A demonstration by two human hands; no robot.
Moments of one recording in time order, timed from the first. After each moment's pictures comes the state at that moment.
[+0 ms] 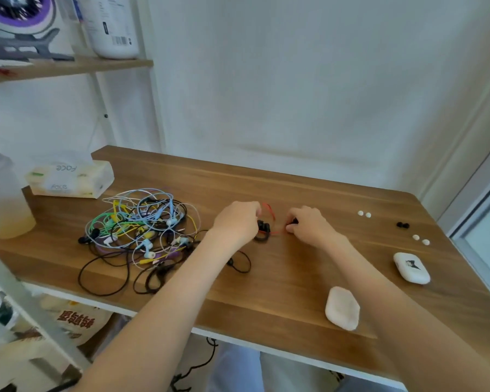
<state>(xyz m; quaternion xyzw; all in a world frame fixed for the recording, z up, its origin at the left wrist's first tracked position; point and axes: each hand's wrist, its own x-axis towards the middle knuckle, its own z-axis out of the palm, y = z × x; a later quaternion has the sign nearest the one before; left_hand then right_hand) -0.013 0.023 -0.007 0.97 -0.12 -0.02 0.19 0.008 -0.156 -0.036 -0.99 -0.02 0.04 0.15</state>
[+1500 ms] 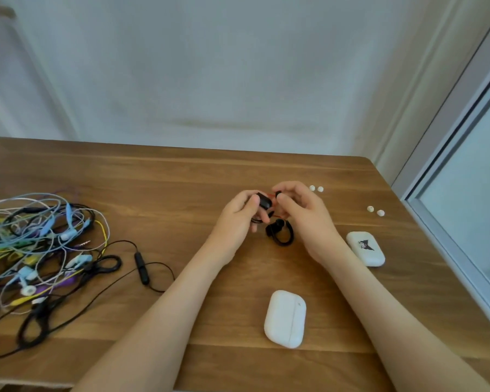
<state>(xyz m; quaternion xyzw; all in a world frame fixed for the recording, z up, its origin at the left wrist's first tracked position) 0.002 -0.096 -0.057 0.71 -0.15 -0.08 0.68 -0.031 -0.238 -0.047 -0.75 0.02 -0.11 0.65</state>
